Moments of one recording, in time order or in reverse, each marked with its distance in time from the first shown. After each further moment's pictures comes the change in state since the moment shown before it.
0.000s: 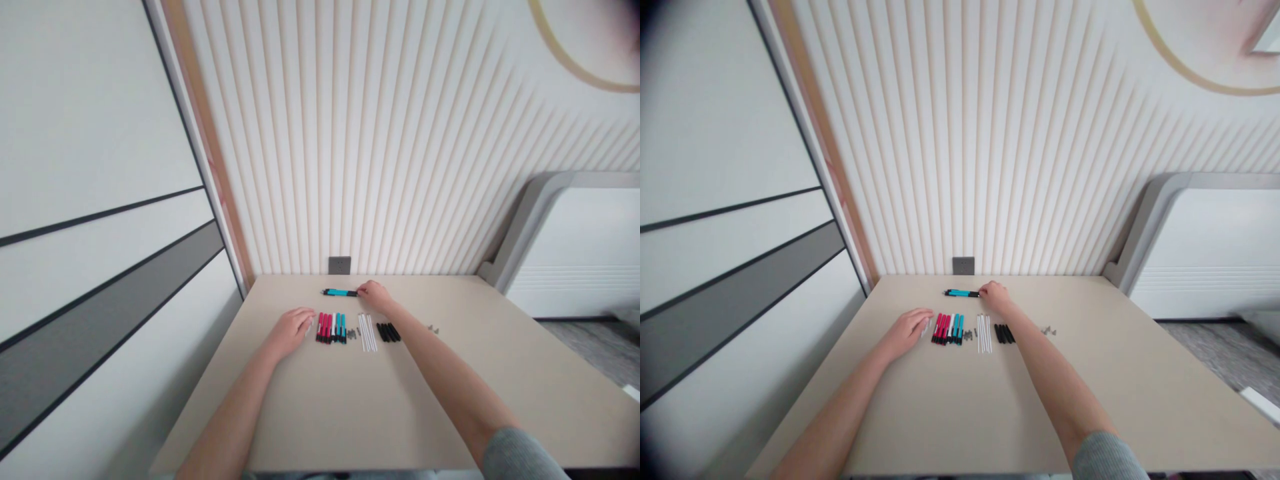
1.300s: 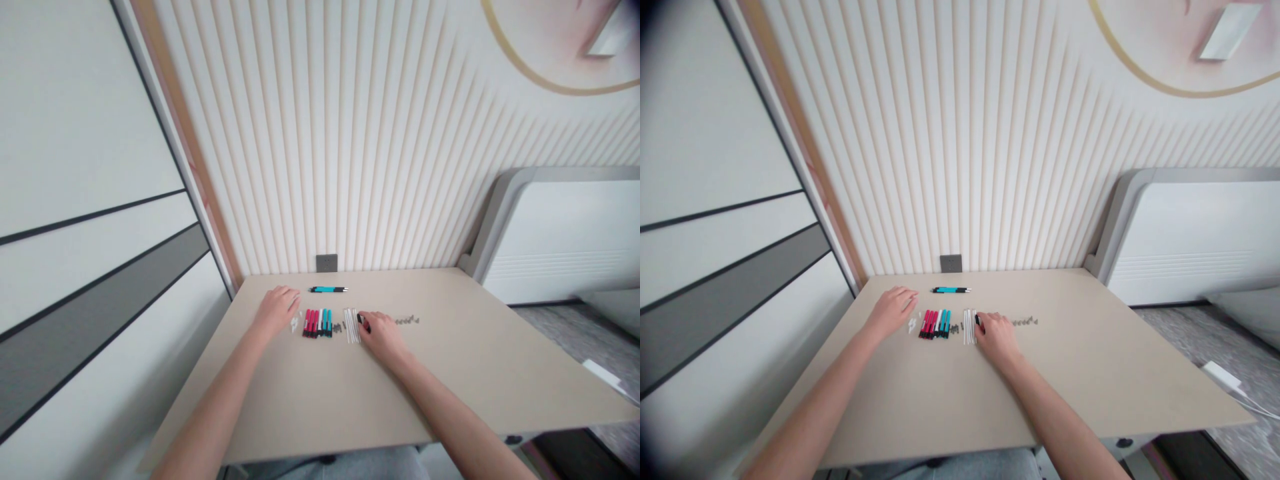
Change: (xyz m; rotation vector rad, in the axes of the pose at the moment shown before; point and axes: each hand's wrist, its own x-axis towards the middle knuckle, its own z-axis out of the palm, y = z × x) left_hand 0.035 0.025 -0.031 0.402 0.062 -0.018; right_hand -0.143 -0.021 -0.014 -0.046 0.145 -0.012
